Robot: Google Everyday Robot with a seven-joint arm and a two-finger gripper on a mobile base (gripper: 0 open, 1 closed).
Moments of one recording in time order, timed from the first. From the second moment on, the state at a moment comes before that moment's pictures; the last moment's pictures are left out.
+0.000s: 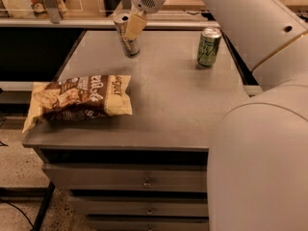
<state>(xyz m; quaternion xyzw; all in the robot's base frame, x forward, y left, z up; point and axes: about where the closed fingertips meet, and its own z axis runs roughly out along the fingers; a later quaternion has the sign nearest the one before) 0.723 0.044 0.968 -0.64 0.71 0.02 0.30</state>
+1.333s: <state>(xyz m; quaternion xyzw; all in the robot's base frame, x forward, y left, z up) 0.718 0.060 0.915 -0.61 0.74 0.09 0.28</state>
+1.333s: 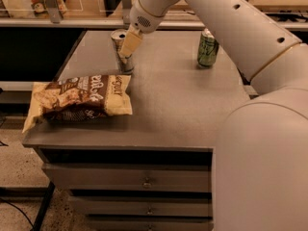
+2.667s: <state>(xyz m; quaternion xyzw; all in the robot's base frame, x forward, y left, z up) 0.734 0.052 0.902 -0.61 0.75 0.09 0.26</state>
